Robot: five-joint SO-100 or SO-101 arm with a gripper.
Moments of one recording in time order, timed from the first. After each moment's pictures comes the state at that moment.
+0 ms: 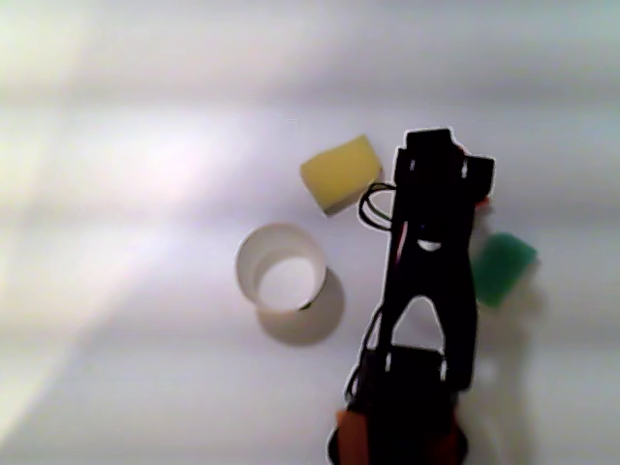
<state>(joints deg) 13.8 105.0 116.5 63.1 -19.2</state>
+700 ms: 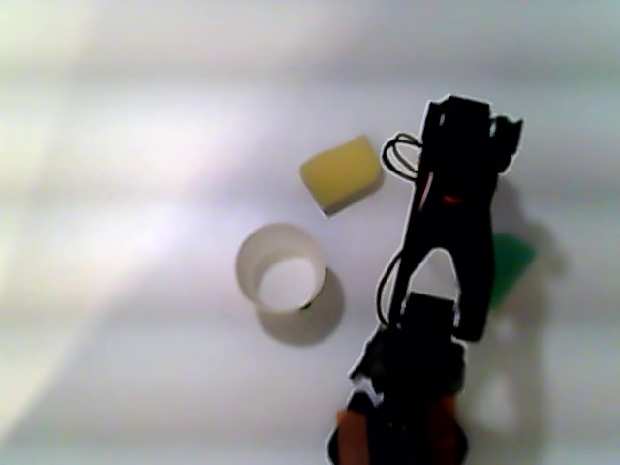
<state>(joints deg) 18.0 90.3 102.6 65.9 -7.6</state>
